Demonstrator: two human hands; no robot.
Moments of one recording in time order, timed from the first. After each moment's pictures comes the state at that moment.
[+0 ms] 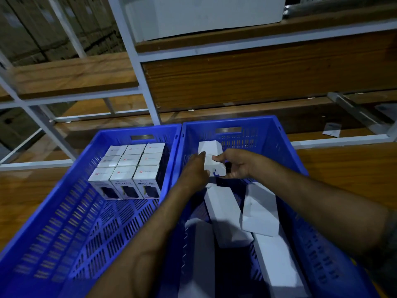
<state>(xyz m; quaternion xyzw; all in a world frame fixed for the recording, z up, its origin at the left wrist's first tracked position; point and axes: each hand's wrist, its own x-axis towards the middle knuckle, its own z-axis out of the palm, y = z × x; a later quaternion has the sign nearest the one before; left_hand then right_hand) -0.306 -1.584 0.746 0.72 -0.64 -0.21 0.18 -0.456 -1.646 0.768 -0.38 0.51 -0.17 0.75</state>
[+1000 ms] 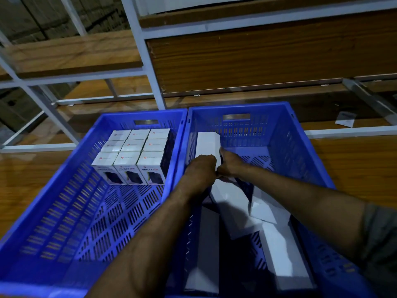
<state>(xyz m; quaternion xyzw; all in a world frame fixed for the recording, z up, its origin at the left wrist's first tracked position) -0.319 -1.567 0.748 0.73 -0.67 -0.14 -0.02 -0.427 -1.639 0.705 -0.75 0.52 -0.09 0.40</state>
